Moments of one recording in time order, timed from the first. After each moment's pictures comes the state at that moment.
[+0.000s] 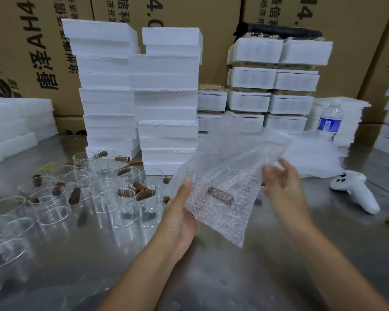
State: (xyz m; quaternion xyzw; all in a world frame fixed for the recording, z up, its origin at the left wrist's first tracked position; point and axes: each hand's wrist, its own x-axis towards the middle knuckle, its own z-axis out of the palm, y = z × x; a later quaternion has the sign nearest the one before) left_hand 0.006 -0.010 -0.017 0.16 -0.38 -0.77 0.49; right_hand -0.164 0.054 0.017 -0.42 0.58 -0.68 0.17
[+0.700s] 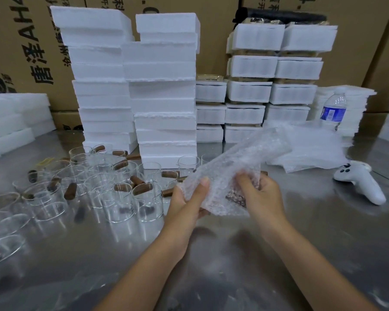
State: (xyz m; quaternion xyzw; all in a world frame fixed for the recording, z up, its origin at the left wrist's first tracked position) left_hand -0.003 -0.006 -0.030 0.27 -0.51 -0.65 0.49; right_hand -0.137 0.033 -0.007 -0.42 0.49 -0.72 0.26
